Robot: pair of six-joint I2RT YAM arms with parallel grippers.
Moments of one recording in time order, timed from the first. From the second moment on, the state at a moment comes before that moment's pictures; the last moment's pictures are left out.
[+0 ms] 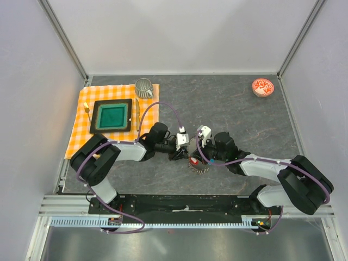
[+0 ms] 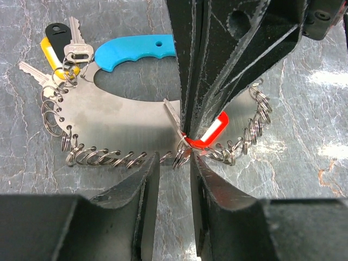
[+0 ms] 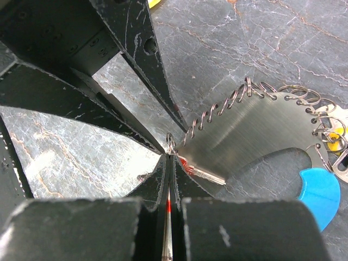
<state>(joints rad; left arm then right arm) -0.70 1.67 0.66 0.42 0.72 0.40 0.68 1.32 0.41 0.41 -0.36 0.11</state>
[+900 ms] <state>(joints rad) -0.70 1.67 0.68 0.34 0.75 0.42 0.68 1.31 0.40 0.43 -0.36 0.11</state>
